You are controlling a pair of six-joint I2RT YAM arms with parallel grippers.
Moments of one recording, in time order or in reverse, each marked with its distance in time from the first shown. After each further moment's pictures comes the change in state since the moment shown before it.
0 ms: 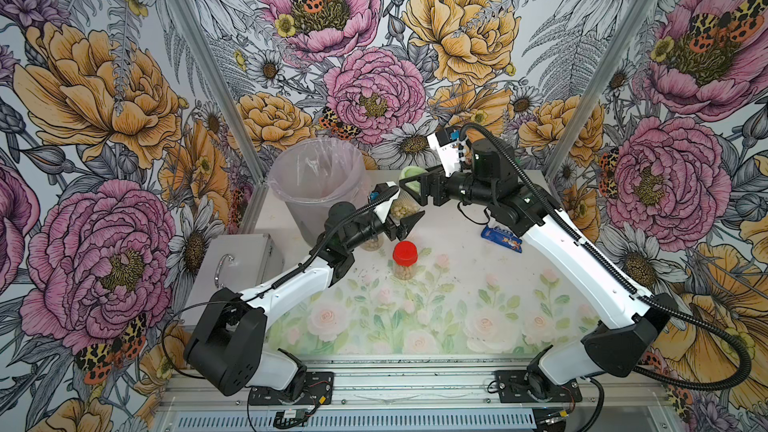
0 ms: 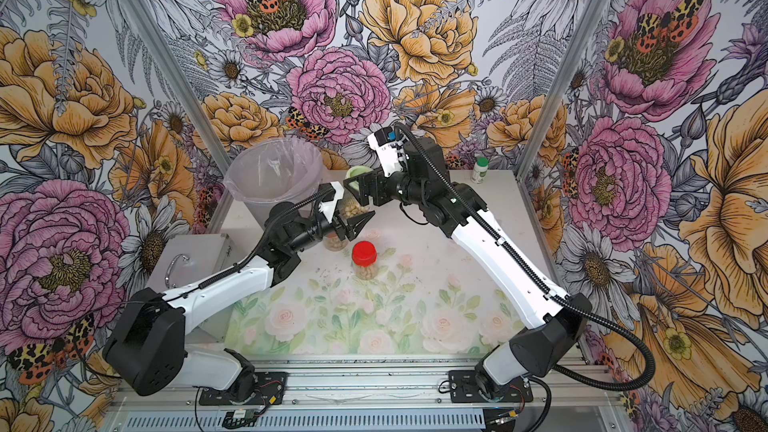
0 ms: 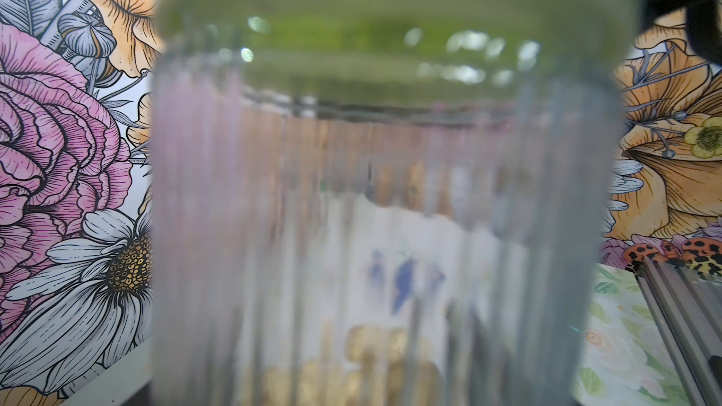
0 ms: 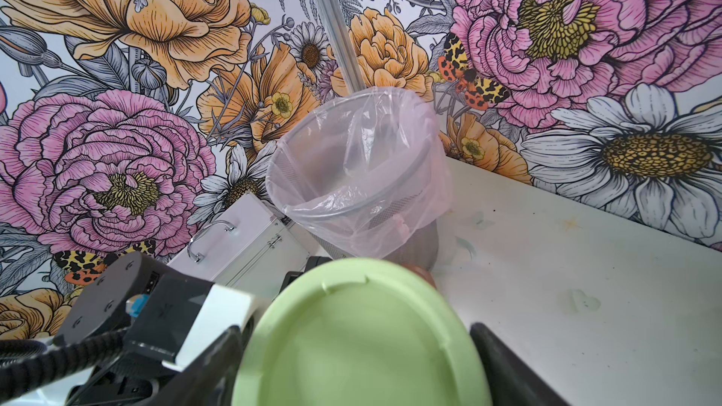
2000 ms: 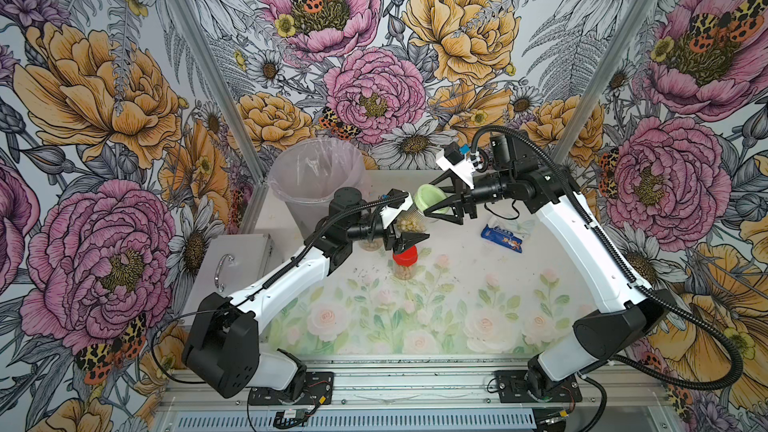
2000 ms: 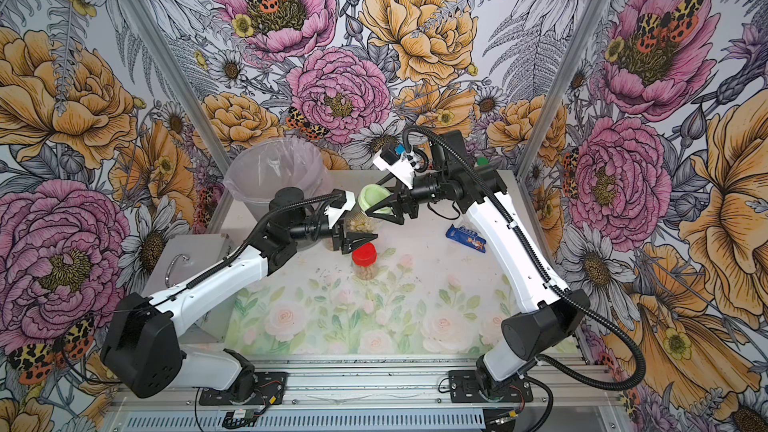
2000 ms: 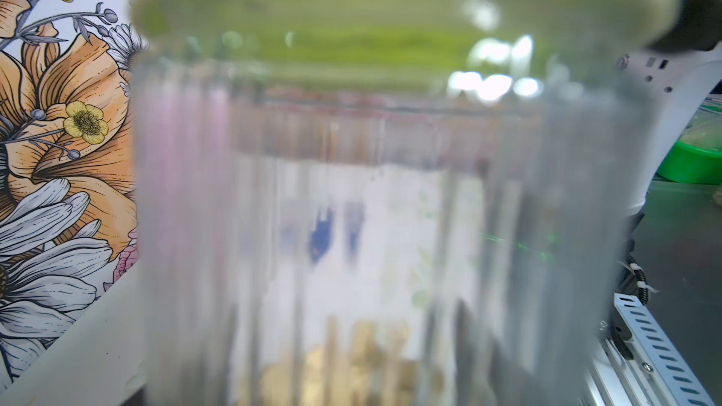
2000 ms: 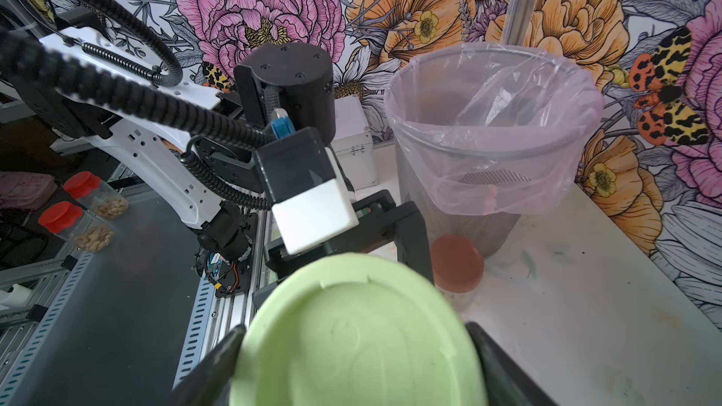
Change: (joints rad) left arm 0.030 -0.011 0.156 -0.440 0.376 0.184; right arm -0.200 0.072 0.158 -0.462 -0.609 -0.715
